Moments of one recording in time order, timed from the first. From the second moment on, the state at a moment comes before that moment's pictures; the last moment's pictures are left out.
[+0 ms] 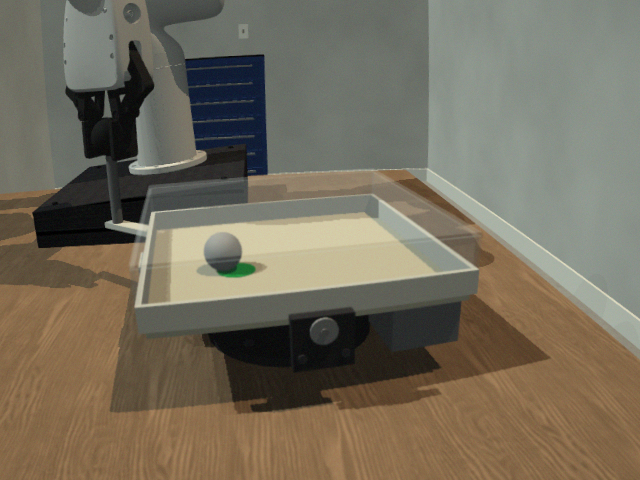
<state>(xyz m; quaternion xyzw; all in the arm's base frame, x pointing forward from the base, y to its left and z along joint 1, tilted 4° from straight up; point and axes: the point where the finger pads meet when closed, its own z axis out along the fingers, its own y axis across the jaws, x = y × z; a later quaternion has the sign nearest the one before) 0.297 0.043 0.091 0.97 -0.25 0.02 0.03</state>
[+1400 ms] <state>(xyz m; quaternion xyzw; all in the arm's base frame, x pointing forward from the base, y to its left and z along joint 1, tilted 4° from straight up) 0.298 0.044 0.093 0.97 -0.25 0.02 0.03</state>
